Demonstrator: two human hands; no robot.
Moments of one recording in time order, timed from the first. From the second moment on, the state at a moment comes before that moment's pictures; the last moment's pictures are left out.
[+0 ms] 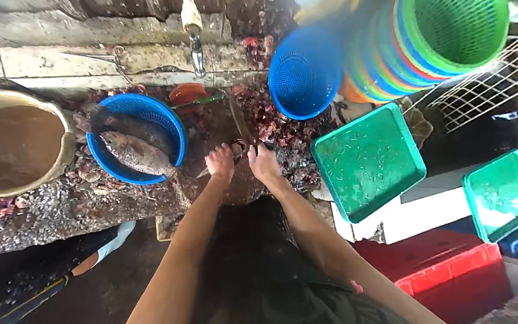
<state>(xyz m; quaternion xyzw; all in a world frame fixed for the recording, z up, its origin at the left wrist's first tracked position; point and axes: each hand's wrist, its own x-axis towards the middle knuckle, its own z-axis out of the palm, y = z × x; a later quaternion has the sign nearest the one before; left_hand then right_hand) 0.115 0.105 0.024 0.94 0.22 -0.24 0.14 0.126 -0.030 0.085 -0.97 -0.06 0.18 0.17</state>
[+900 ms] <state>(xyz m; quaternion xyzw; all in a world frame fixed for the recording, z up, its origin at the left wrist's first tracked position) 0.121 0.105 0.035 0.93 0.23 -0.25 0.16 0.148 -0.074 0.129 -0.95 -0.15 0.25 0.11</state>
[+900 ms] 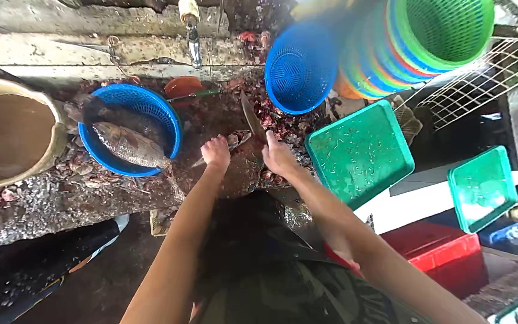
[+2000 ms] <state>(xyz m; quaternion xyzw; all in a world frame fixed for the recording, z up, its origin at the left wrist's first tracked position) 0.181 0.136 0.032 0.95 0.05 -0.28 0.10 0.200 -0.058 0.174 -0.80 -0.36 0.37 -0.31</state>
